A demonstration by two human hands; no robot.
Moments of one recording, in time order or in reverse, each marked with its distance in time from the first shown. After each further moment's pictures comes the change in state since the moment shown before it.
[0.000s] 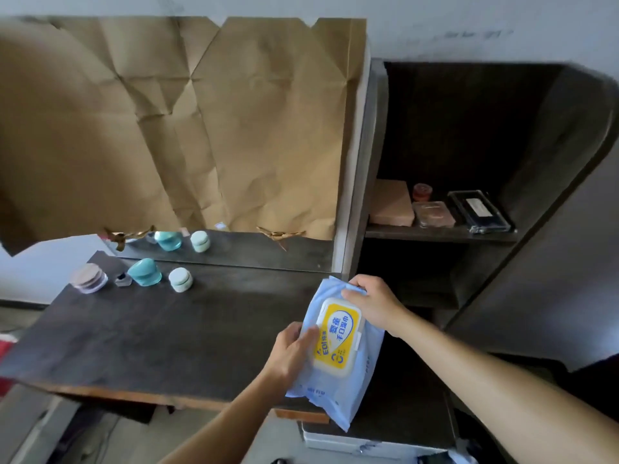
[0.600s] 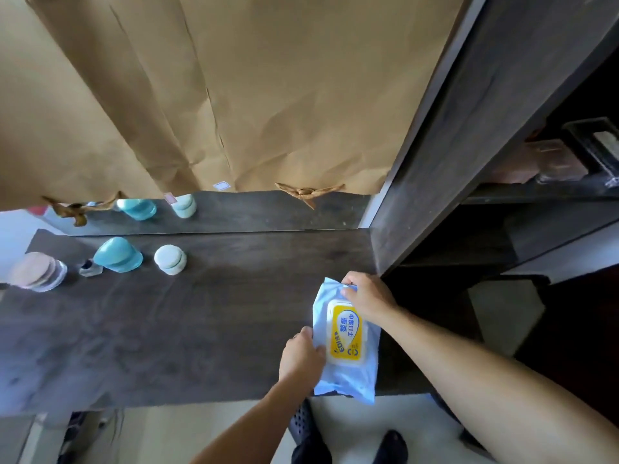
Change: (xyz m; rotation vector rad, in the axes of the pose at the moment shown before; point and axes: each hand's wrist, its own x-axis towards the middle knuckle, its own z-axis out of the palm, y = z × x) left_hand 0.095 -0.078 -0.076 0.854 -0.120 -0.137; right_hand 0.082 0.064 0.144 -0.407 -0.013 0.278
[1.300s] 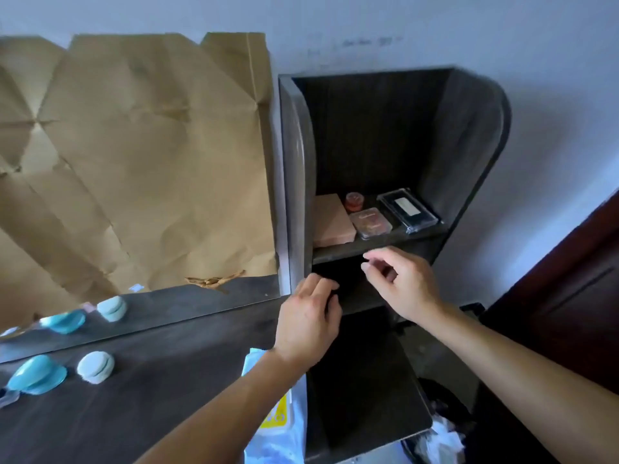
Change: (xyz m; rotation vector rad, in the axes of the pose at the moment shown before) left_hand -0.073 0.227 -0.037 0.096 0.575 1.122; right_hand -0.112 0.058 -0.244 0.092 0.866 -0.514
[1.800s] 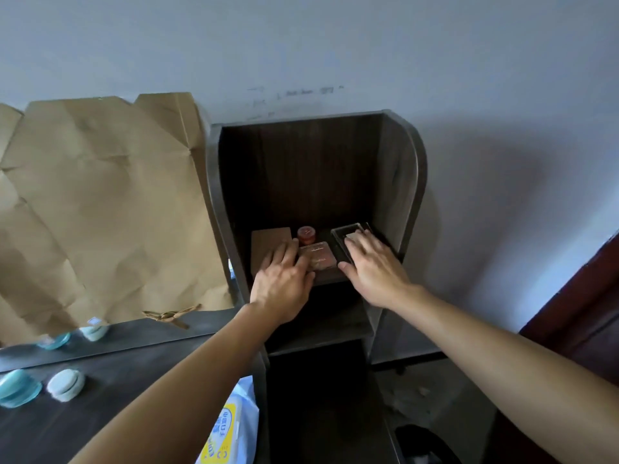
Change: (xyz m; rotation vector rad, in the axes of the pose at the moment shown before) left_hand 0.109 0.037 0.046 0.572 -0.195 -0.019; right_hand 0.072 0.087 -0.040 -0.429 -0.430 -0.006
